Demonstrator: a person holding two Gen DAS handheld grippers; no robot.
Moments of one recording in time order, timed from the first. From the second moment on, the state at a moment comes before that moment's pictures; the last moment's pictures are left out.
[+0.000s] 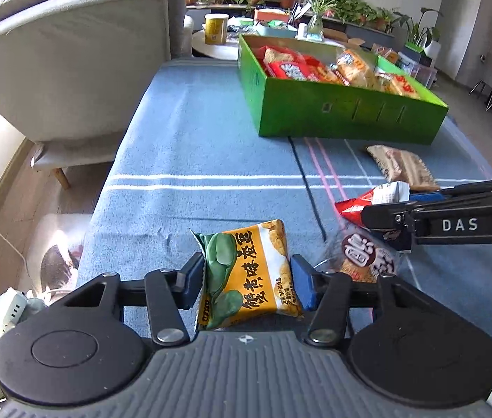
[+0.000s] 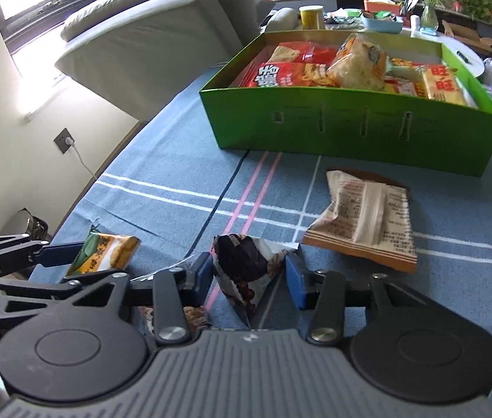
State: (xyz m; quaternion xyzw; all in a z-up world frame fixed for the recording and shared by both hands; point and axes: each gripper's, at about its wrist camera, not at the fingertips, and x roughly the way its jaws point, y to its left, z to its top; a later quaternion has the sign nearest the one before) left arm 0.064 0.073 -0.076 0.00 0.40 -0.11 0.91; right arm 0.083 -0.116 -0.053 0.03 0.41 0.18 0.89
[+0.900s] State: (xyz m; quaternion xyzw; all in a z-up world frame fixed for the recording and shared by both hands) left arm 0.177 -0.008 0.012 0.02 0.29 -0.15 0.94; right arm 0.143 -0.193 0.034 0.07 0.28 0.11 0.95
